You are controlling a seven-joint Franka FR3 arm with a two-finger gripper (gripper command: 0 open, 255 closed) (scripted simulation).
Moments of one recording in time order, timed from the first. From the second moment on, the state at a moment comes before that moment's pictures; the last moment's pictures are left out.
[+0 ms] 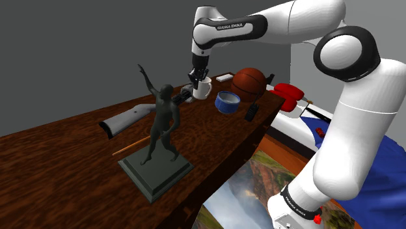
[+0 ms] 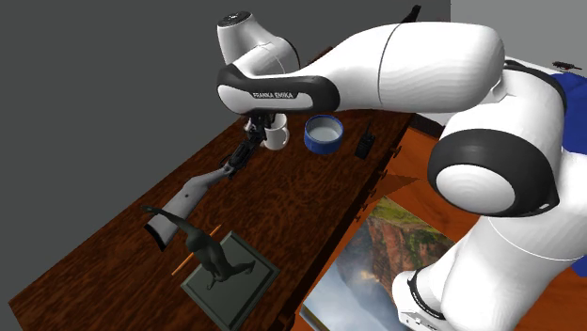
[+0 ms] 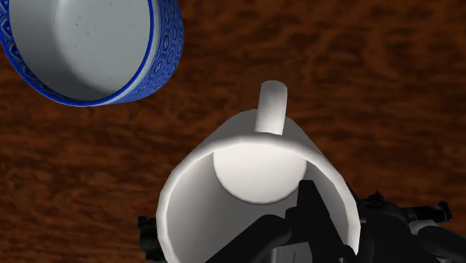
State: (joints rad) arm 0.02 0.28 0.01 -1.65 -0.07 1.88 -0.05
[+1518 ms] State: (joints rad) arm -0.07 0.08 -0.05 -1.70 -0.07 1.74 -0.20
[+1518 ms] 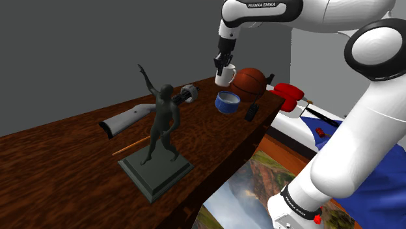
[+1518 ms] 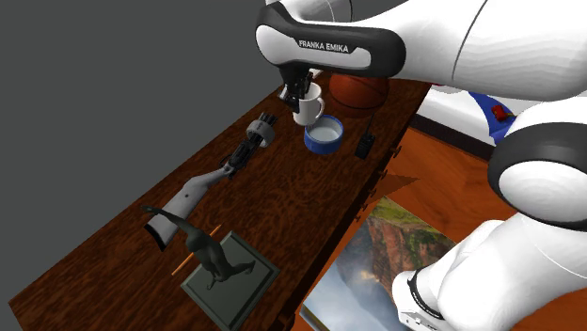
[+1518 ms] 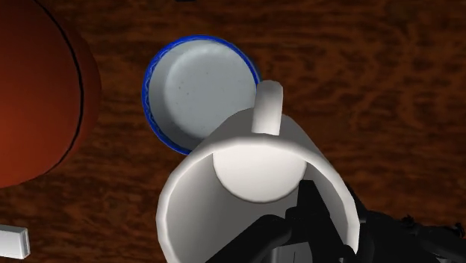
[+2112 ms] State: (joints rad) arm -0.15 -0.02 -0.12 -1.83 -0.08 1.78 -0.34
